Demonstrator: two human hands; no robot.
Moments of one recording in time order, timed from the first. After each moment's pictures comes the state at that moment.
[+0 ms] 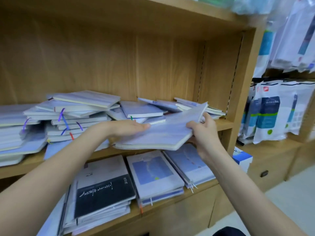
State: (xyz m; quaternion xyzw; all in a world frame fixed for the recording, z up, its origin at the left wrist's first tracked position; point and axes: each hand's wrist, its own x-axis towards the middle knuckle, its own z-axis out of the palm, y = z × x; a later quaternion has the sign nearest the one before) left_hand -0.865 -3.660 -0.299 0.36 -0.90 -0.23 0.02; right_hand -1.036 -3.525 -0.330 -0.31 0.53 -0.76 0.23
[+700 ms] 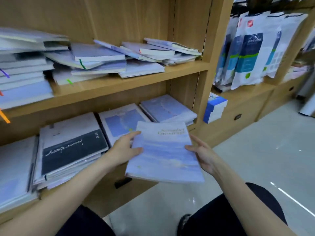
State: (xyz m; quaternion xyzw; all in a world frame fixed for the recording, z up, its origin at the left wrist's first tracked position) left_hand -0.918 -3.579 -0.494 0.36 -0.85 -0.38 0.09; right_hand -1.120 -3.431 -0.539 -0.18 0.57 -0.65 0.47
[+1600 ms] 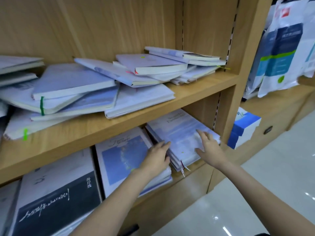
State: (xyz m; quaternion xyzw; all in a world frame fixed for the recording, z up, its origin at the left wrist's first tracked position) left_hand -1.069 -3.685 -0.530 0.31 -0.94 -0.17 0.00; right_hand -1.247 -3.582 -0.560 -0.48 0.84 -0.26 0.08
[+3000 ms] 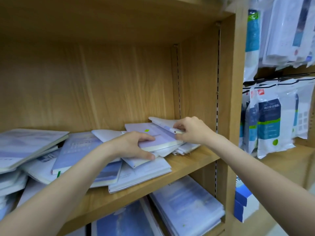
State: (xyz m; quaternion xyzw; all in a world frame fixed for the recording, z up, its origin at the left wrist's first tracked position) left_hand -1.057 -3.733 -0.291 0.27 -0.94 -0.18 0.08; right_hand -1.261 -3.644 -0.303 -0.61 0.75 -0.23 -0.09
